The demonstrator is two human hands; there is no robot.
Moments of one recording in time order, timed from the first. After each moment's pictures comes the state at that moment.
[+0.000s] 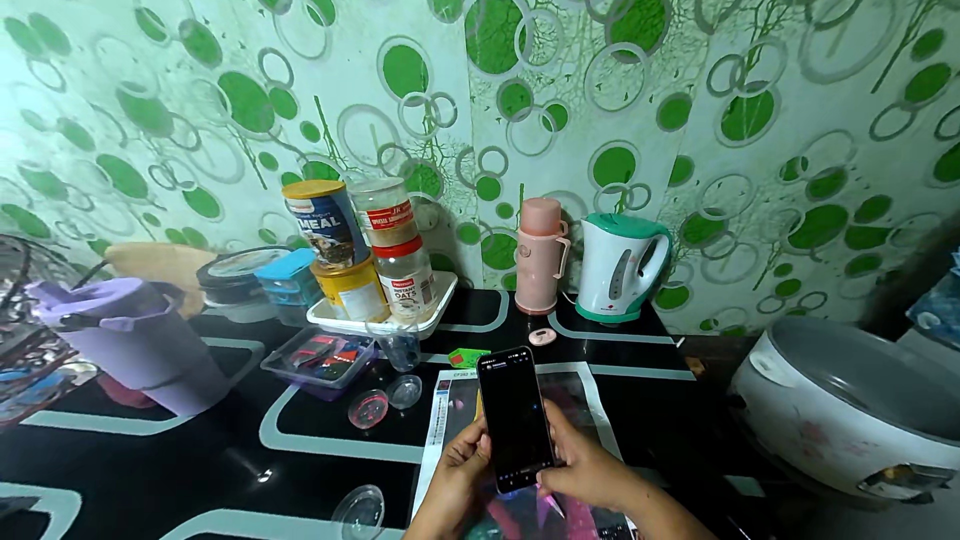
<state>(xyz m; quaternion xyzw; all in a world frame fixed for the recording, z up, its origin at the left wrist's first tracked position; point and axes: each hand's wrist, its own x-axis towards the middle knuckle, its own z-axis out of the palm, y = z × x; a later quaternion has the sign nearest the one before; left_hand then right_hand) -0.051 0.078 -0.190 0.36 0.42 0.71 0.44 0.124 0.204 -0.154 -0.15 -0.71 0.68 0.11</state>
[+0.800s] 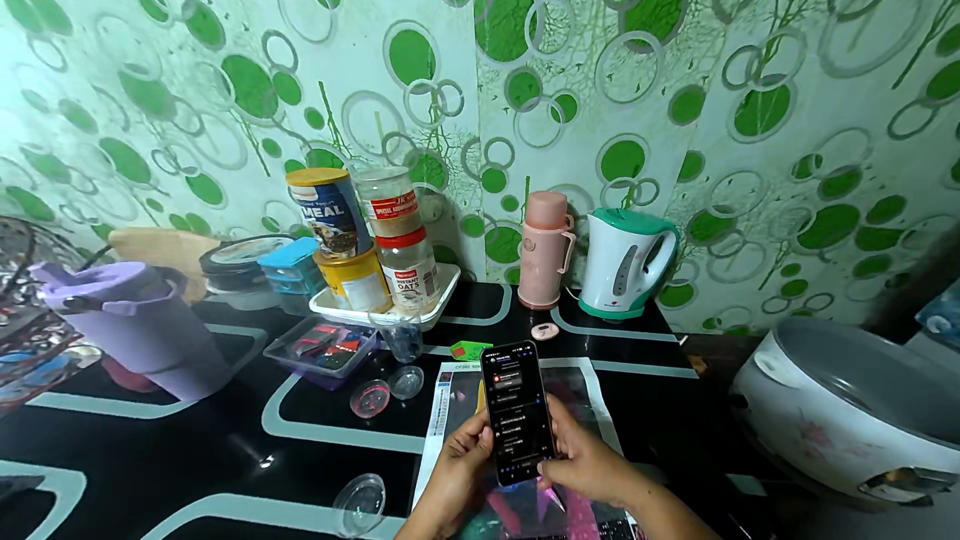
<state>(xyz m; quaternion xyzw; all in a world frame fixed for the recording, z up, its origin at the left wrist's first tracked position) -0.053 0.079 -0.189 0.35 0.41 0.70 0.46 0.123 0.204 -0.154 -0.15 -0.70 0.69 0.12</state>
